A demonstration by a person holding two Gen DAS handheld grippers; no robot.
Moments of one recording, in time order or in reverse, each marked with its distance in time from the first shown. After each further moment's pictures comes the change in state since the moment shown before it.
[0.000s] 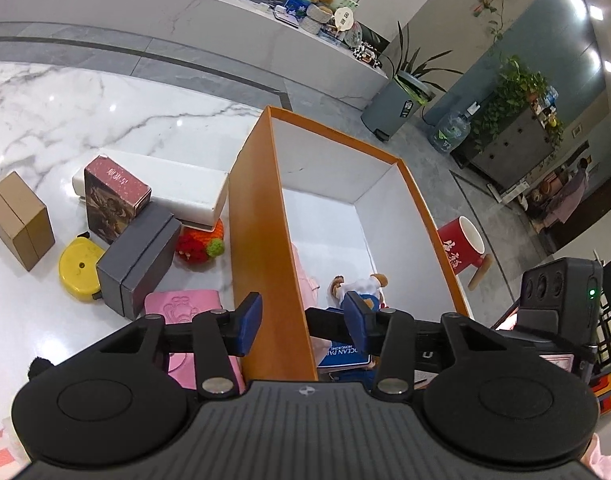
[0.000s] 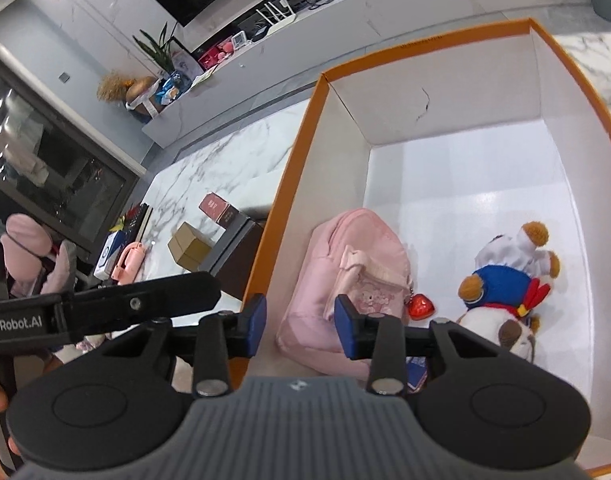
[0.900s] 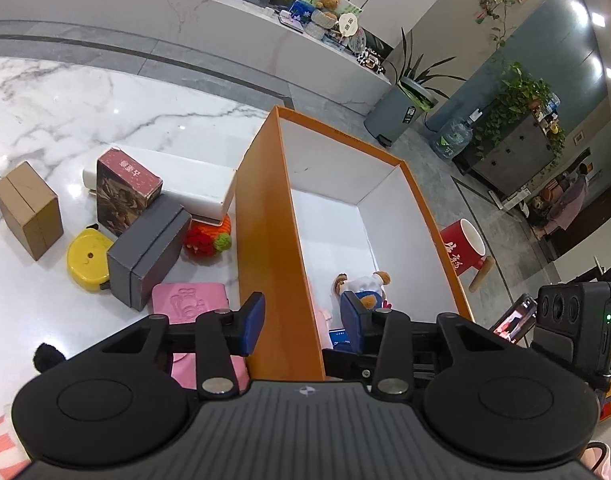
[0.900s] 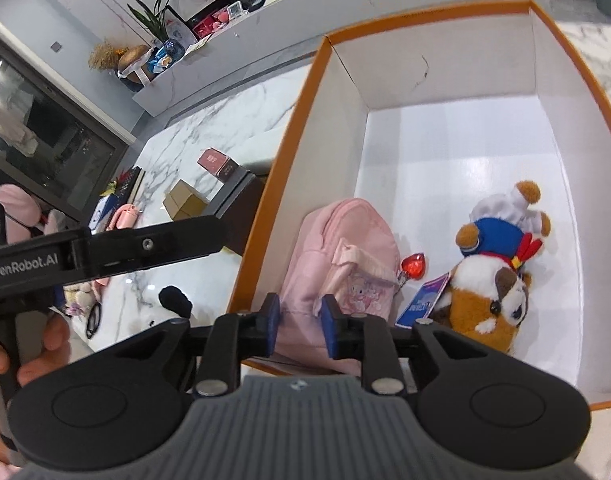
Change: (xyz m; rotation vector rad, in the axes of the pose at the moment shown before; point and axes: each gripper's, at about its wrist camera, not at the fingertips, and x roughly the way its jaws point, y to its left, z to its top) left arm -0.008 0.004 -0.011 -0.005 -0.025 0.006; right arm -0.012 0.016 -0.021 -0.054 0.083 -0.059
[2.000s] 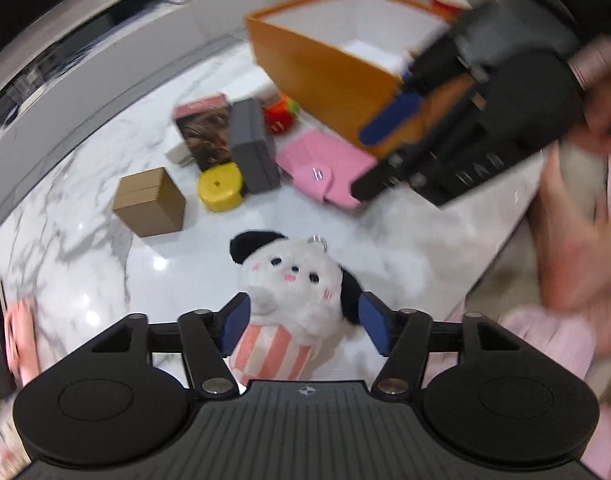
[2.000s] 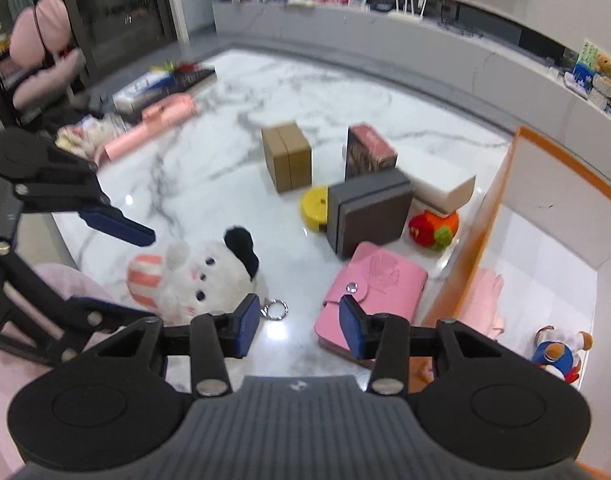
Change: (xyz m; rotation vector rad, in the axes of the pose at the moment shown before) left arm -0.065 0.044 -0.082 0.783 0.279 0.277; right arm 0.051 0.140 -0.034 -0.582 0.043 -0.180
